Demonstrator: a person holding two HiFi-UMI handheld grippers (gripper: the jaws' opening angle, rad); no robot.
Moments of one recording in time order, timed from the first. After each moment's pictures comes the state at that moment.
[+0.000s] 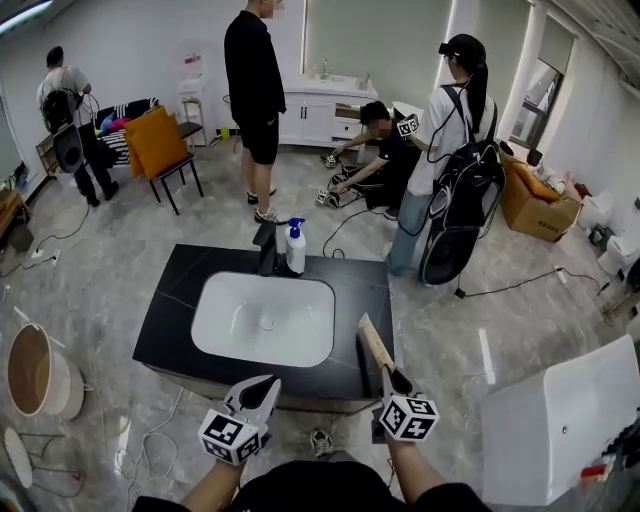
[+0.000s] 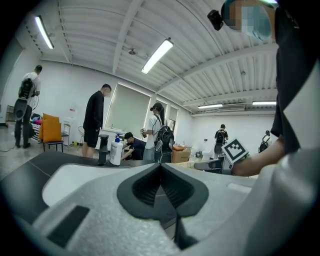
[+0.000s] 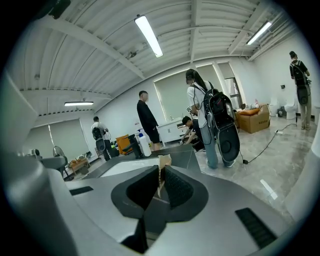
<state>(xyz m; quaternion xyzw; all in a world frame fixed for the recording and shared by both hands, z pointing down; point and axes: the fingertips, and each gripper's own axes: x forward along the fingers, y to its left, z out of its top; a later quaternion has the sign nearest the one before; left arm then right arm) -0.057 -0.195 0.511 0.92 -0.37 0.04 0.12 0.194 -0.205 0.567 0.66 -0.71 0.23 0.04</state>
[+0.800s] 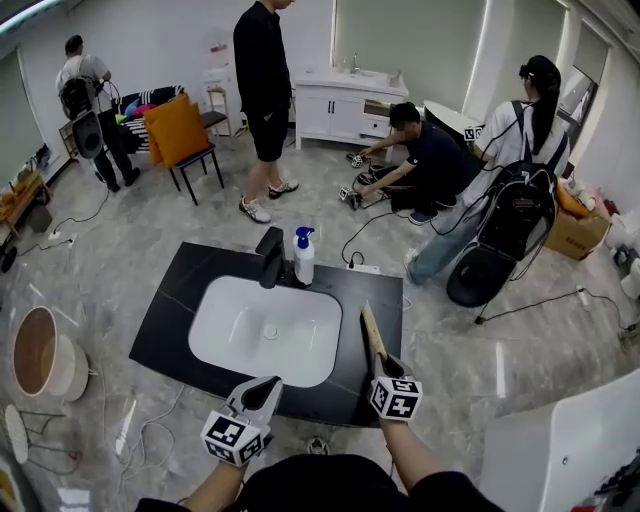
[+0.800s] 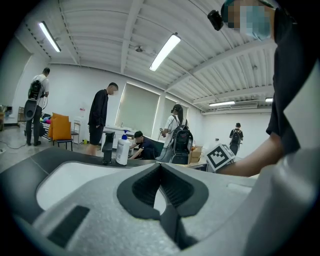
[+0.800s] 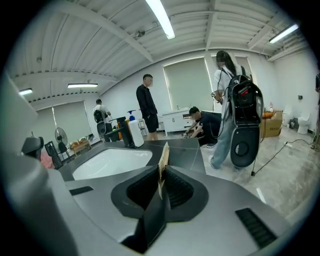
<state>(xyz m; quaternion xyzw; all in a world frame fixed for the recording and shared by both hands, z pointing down) -0.027 -0.255 0.536 0.90 -0.42 0.04 0.13 0.214 -0.333 0.633 0.63 -0.73 0.23 0.13</state>
